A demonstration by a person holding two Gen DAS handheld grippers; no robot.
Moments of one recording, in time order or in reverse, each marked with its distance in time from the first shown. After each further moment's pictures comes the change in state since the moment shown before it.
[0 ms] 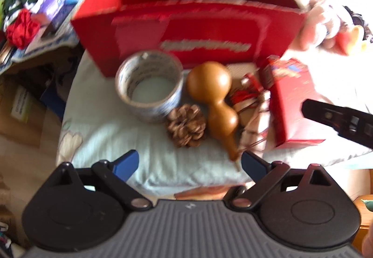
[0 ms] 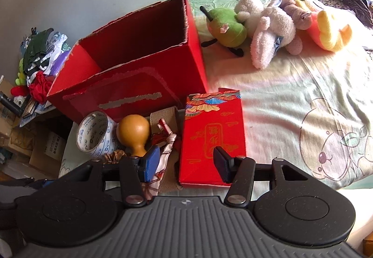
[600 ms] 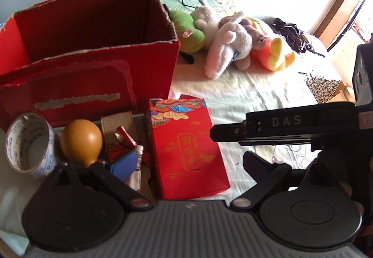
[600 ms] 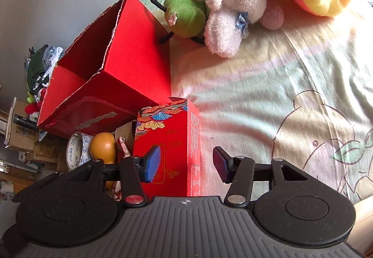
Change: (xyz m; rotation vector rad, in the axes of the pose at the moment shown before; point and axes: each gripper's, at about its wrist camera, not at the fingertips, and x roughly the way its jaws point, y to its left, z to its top) left arm 0.026 -0.094 0.035 0.096 -0.096 -0.303; right arm 0.037 -0.103 0.043 0.138 0.171 0.178
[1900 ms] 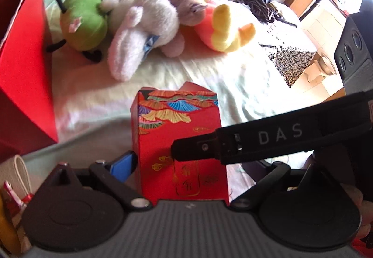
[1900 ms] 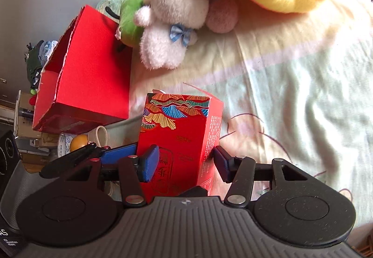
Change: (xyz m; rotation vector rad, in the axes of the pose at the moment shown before) left arm 0.088 -0.101 0.050 0.161 0.112 -0.150; right arm -0.024 -0.100 0.059 0.015 0.136 0.041
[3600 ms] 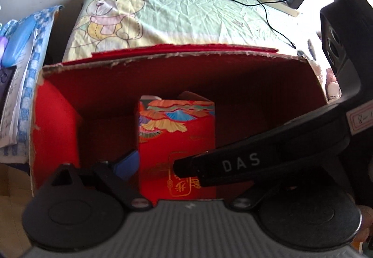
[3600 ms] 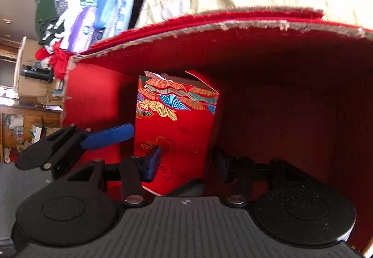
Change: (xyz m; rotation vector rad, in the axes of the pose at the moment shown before) left arm -0.099 0.309 0.082 -0.207 0.026 0.208; right arm 0.209 0.270 0.125 -0.255 0.307 0.004
